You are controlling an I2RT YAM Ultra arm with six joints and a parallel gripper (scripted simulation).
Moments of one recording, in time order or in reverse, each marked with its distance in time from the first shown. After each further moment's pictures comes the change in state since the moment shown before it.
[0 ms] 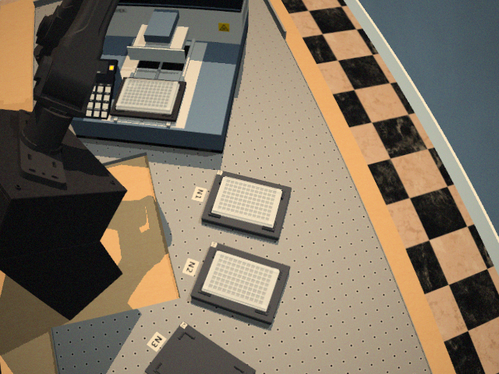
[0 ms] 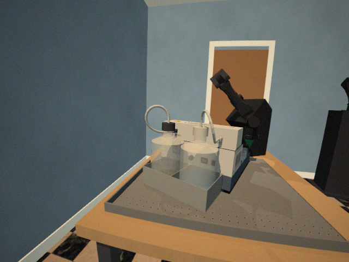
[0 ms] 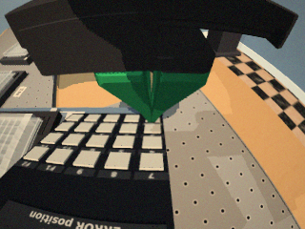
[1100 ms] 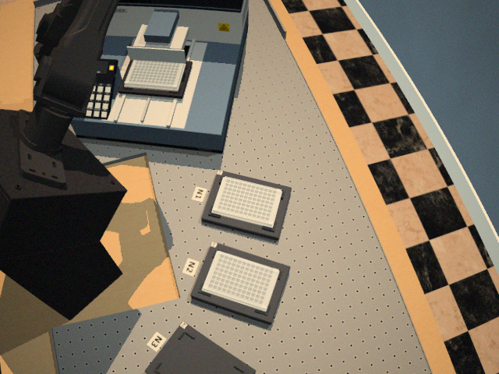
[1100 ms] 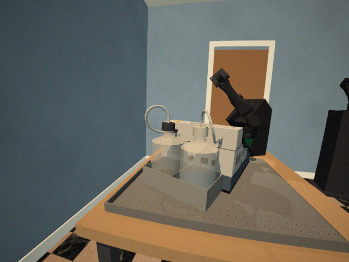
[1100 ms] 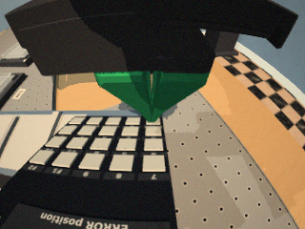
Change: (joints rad) arm 0.009 -0.025 -0.007 -0.022 -0.001 0.024
